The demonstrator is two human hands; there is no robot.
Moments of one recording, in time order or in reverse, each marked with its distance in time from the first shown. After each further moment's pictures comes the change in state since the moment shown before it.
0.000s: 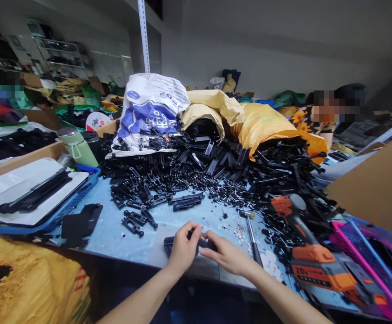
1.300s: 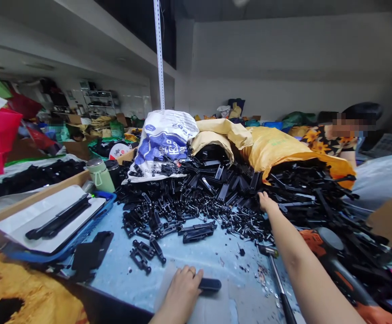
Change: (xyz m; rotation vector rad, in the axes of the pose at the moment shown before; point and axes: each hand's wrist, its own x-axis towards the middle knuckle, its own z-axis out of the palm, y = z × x) left_hand -0.004 -0.040 -0.028 1.180 -0.309 0.200; right_hand 0.148 0.222 -0.187 -0.771 0.362 0.736
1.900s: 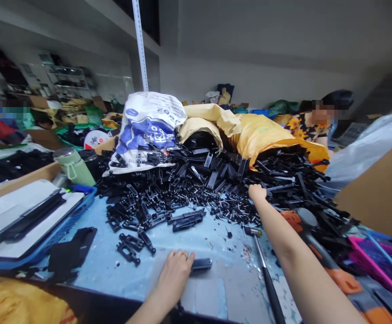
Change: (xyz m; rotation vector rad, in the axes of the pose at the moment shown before) left_hand 0.013 -0.002 -0.004 0.067 0.022 0.125; right_hand -0.042 -0.014 -0.023 0.127 0.136 0.121
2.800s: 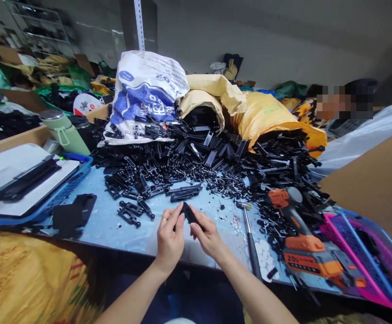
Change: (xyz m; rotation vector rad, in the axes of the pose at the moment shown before) left_hand -0.011 0.025 -0.035 -0.768 0.790 -0.283; right_hand -0.277 -0.099 -0.006 1.284 -0.248 -0.738
